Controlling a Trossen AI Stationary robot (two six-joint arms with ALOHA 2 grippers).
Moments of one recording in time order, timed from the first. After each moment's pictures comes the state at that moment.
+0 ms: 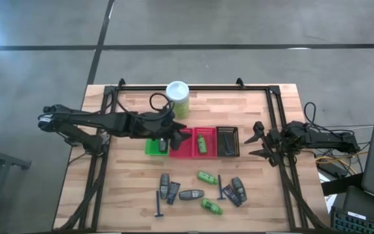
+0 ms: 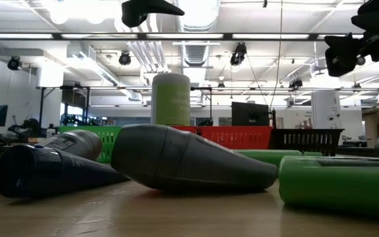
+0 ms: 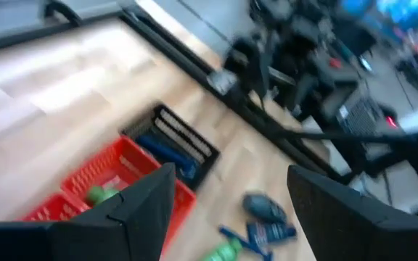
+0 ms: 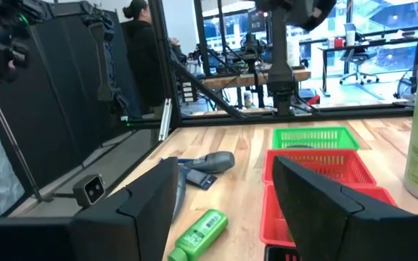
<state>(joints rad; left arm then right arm) -0.11 1.33 1.24 -0.29 -0.29 -0.72 -0.01 0.02 0.07 -0.01 -0.29 0.18</state>
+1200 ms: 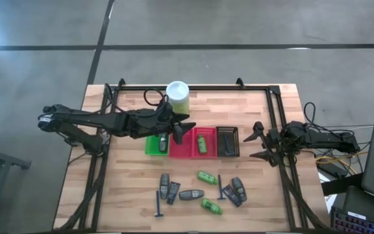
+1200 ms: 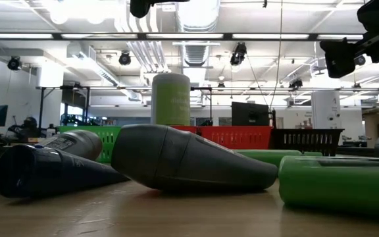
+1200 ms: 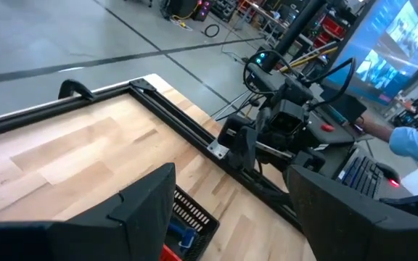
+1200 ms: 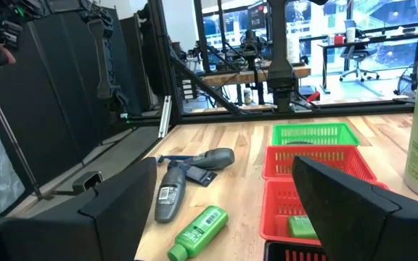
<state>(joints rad) -0.11 1.33 1.24 -0.11 -0.42 -0.64 -0.01 0.02 0.07 -0.02 -0.29 0.18</state>
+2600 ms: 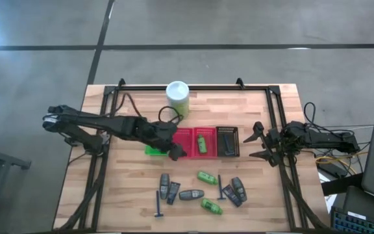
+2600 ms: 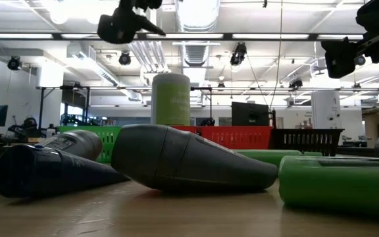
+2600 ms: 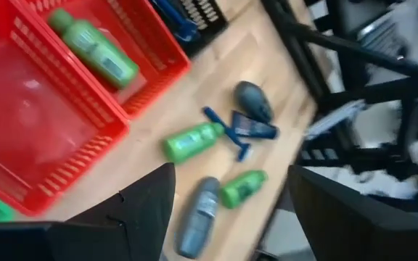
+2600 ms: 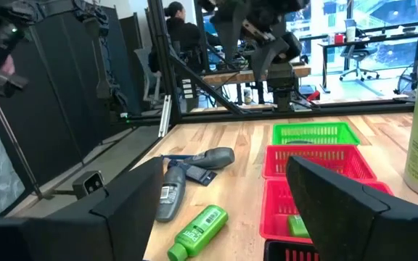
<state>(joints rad) -0.12 1.40 1.24 -0.51 0.03 -1.04 -0.01 0.02 0.07 -0.02 -0.29 0.18</state>
